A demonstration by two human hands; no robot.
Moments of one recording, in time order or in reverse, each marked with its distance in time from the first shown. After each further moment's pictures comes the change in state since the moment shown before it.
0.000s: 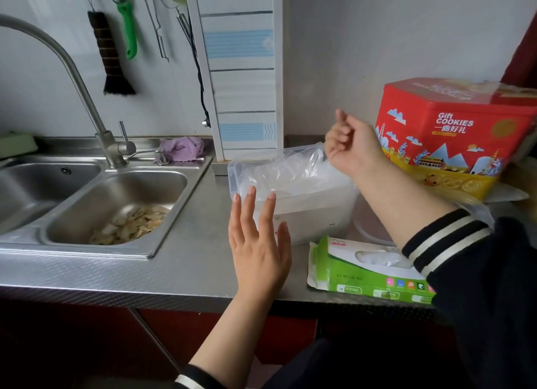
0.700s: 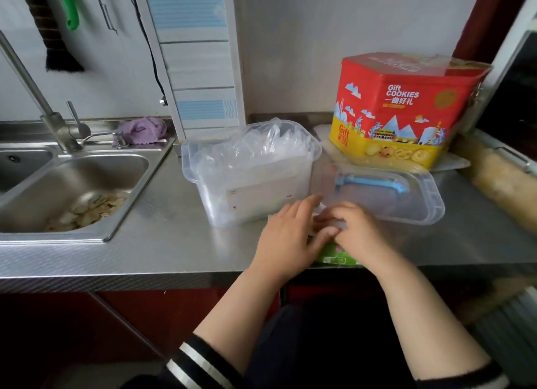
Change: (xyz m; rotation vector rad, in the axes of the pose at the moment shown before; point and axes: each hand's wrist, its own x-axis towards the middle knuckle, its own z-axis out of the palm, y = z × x) left_hand -0.012 0.089 0.011 -0.296 -0.616 0.158; right_hand -0.149 0.028 -0.150 -1.713 0.101 -0.268
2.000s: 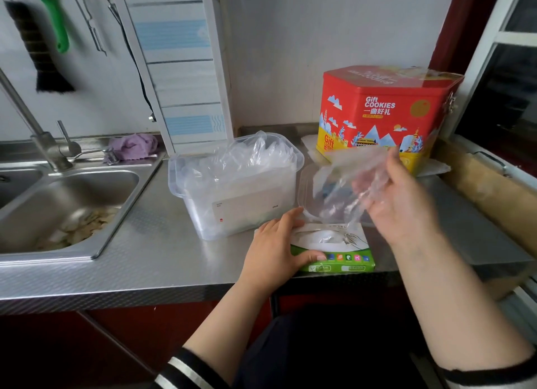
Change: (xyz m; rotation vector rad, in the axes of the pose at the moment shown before) left_hand -0.002 -0.006 0.011 -0.136 -0.101 -0.122; right_hand 0.009 -0.033 -0.082 1.394 0.359 0.229
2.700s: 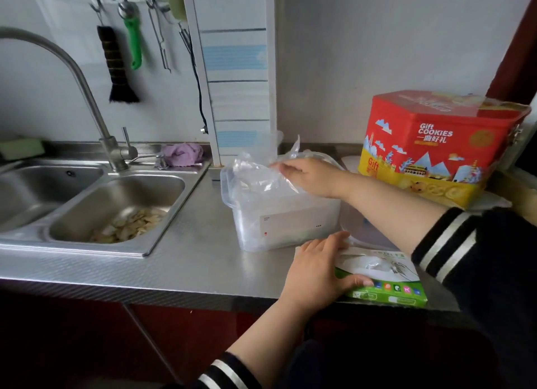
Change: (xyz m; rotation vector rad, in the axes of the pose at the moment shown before) left_hand 0.000 0.004 -0.007 -0.005 -0.057 -0.031; right_hand 0.068 0.068 0.147 -1.563 -0.916 -0.351
